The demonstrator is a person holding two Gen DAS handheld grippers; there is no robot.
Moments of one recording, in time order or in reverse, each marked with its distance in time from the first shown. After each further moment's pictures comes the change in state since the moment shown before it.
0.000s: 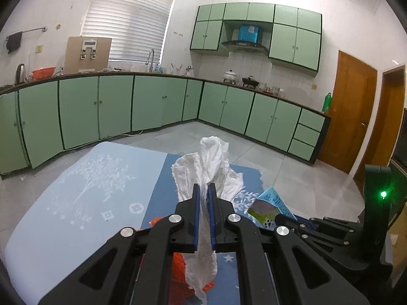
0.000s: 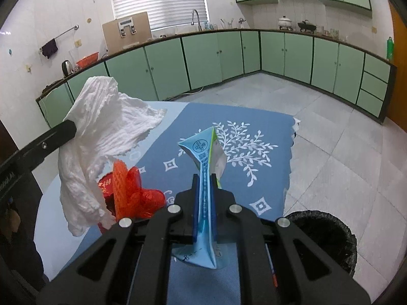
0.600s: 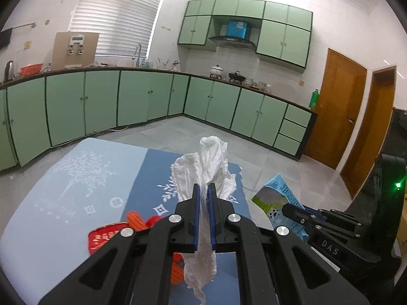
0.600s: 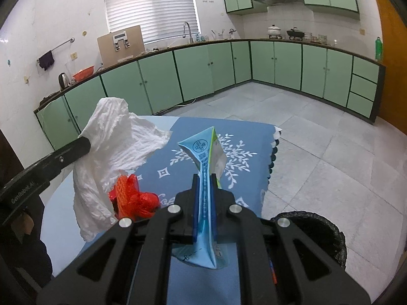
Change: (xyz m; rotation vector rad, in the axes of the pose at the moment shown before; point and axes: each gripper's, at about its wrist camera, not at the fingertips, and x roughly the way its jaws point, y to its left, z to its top) left arm -0.002 -0.031 -0.001 0.013 0.040 -0.083; right arm -0.049 -0.020 -0.004 0.040 -0.060 -0.042
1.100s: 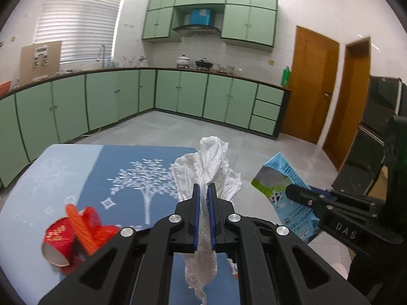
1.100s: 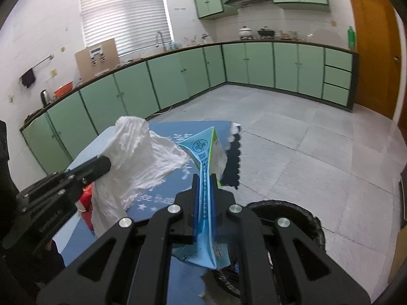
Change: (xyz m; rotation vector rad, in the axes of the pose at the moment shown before) left arm 0.027 -0.091 -0.029 0.138 0.059 -0.116; right arm -0.049 -0.071 -0.032 0.107 -0.042 -0.113
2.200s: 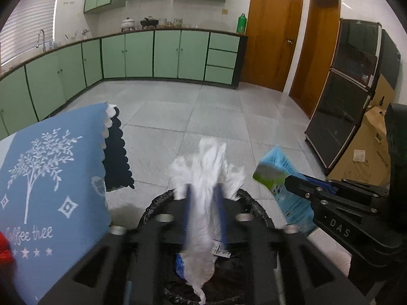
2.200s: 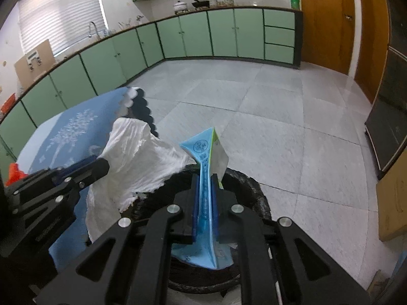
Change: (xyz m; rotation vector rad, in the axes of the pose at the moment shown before) left arm 0.153 -0.125 -0.056 0.161 0.255 -0.189; right arm 0.062 -0.158 -0.079 0.179 0.151 -0.262
